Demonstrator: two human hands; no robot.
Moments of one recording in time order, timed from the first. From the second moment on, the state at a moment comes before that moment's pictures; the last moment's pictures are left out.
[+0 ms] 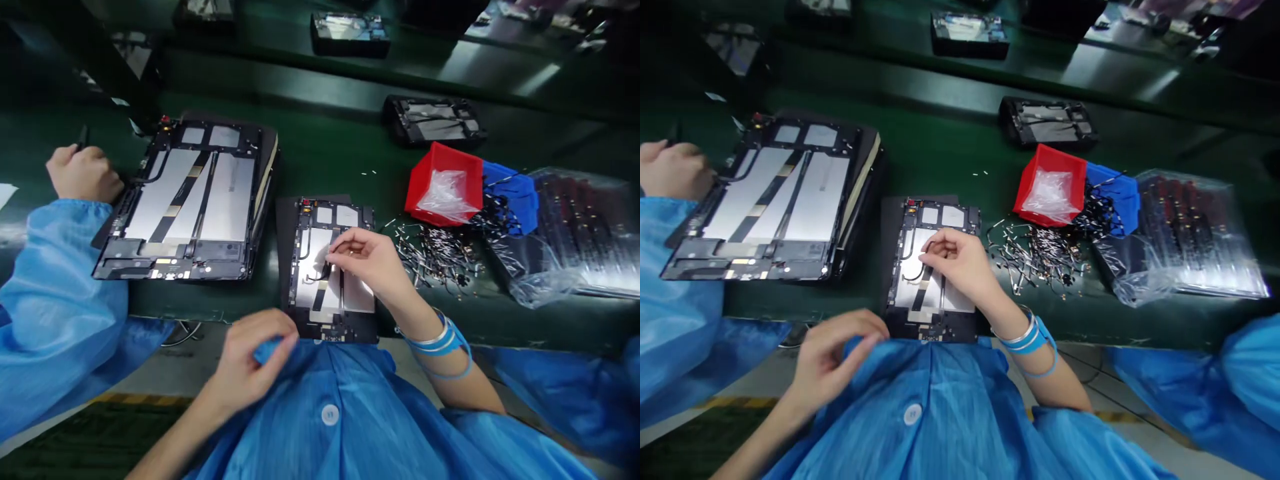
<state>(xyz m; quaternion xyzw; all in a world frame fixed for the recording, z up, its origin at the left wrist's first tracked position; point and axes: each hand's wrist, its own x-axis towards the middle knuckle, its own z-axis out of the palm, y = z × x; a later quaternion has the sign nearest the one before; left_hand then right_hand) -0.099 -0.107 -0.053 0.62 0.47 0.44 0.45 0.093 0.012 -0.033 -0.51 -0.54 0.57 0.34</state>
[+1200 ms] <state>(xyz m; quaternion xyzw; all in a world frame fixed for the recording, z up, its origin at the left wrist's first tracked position) -0.111 -0.075 -0.101 0.79 0.54 0.25 0.11 0.069 0.032 -0.054 -0.58 -0.65 0.43 0.25</state>
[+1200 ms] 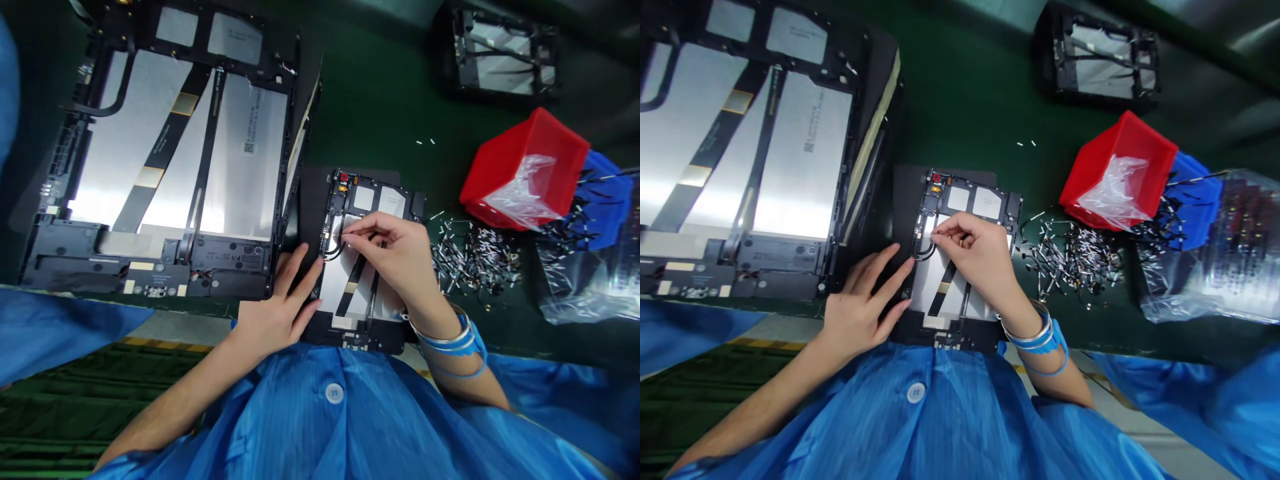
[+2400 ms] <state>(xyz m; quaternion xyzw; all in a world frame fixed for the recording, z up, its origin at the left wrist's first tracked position) -0.107 -0.047 -0.085 0.88 0.43 0.15 0.11 0.068 0.053 -0.044 -0.58 -0.77 0.25 0.07</state>
